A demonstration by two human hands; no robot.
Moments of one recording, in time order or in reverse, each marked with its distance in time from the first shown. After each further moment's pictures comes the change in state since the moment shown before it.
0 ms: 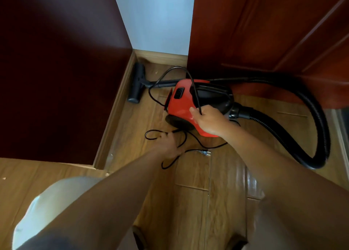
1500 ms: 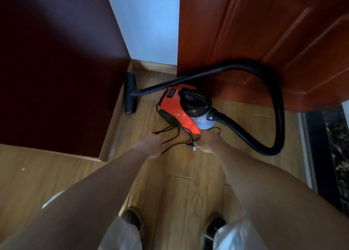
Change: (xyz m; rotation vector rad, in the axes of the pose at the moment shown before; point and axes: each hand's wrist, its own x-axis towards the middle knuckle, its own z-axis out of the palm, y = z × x) left_hand -0.142 0.036 -0.096 0.342 -0.084 0.128; right_hand -0.060 0.040 -0.014 -0.417 -0.221 0.300
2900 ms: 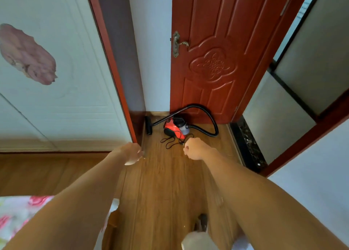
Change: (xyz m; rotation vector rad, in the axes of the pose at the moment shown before) left_hand -0.872 -0.129 -0.028 0.211 0.297 0.147; right_hand -0.894 -0.237 -0.039 0.111 0.275 -0.091
